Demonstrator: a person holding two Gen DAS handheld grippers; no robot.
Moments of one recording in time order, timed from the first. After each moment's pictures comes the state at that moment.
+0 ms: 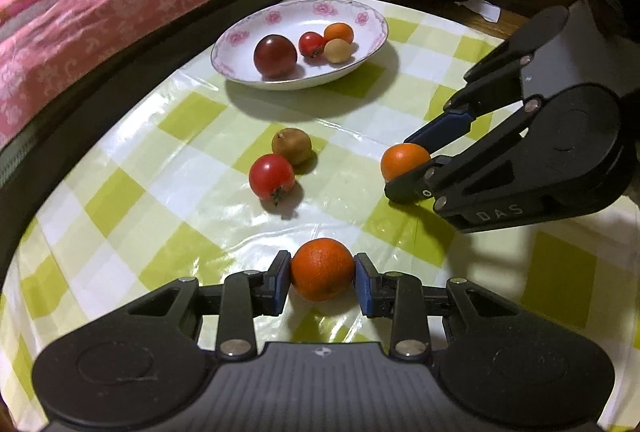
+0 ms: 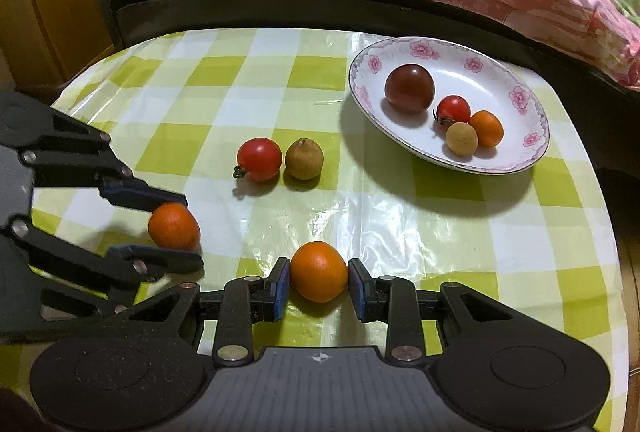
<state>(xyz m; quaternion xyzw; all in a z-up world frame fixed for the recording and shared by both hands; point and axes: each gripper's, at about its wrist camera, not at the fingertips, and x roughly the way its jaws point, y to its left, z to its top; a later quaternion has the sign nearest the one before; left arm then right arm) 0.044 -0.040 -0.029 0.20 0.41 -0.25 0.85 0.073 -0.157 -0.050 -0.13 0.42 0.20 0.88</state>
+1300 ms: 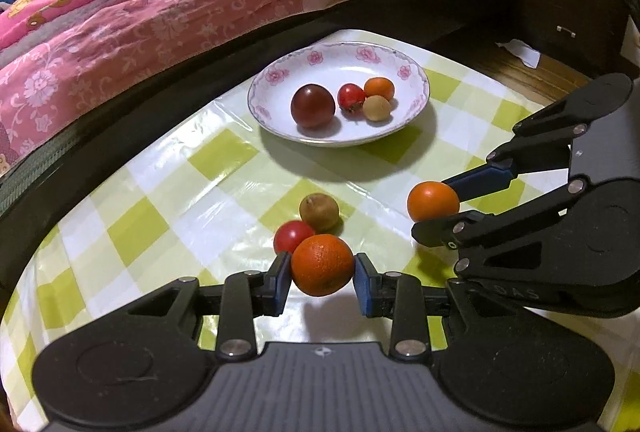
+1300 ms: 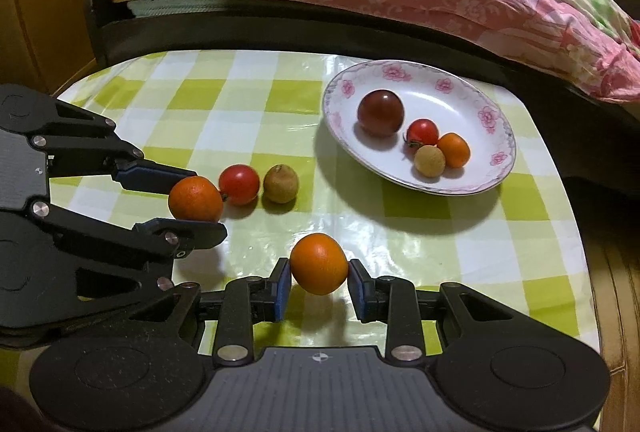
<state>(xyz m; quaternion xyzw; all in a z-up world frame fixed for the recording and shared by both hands) 0.069 -0.053 -0.008 0.15 0.39 -0.20 0.88 0.074 -0.167 -0.037 -0.13 0.40 0.17 0.89</state>
